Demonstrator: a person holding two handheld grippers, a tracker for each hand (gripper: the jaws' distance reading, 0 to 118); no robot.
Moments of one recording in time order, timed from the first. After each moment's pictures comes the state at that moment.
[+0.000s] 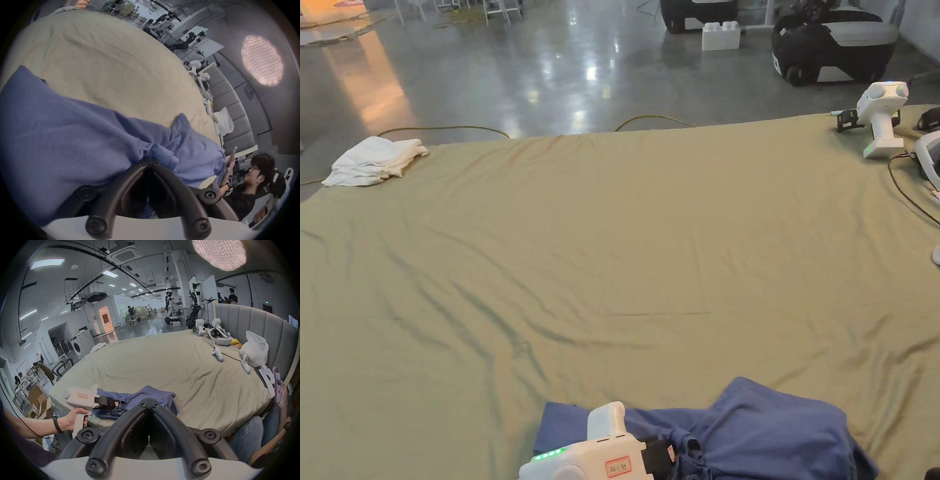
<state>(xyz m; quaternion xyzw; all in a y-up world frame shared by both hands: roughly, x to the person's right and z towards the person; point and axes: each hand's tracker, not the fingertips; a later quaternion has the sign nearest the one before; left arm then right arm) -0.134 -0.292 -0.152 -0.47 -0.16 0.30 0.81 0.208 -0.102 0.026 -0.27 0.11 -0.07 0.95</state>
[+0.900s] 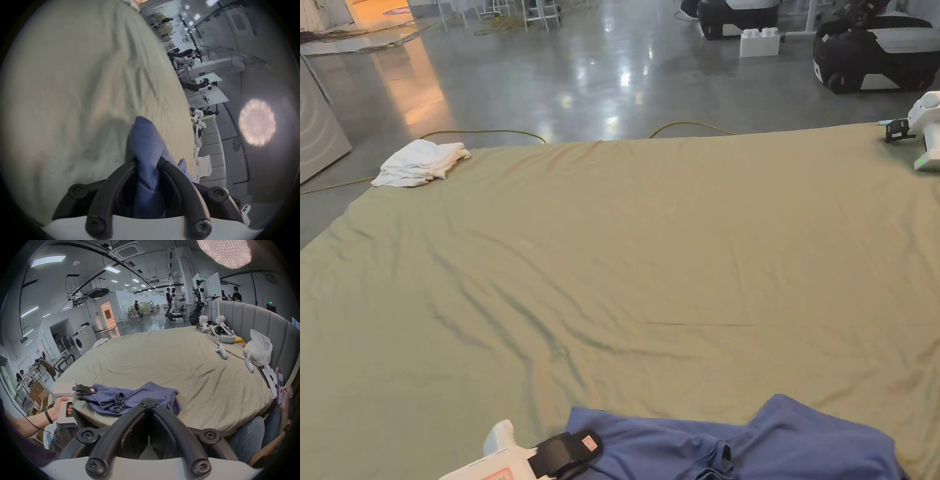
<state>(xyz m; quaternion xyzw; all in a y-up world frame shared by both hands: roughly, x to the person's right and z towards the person) -0.299 -0.279 -0.109 -0.37 -0.09 0.45 0.80 0.203 -0.109 0.020 -0.29 0.13 -0.07 0.95</state>
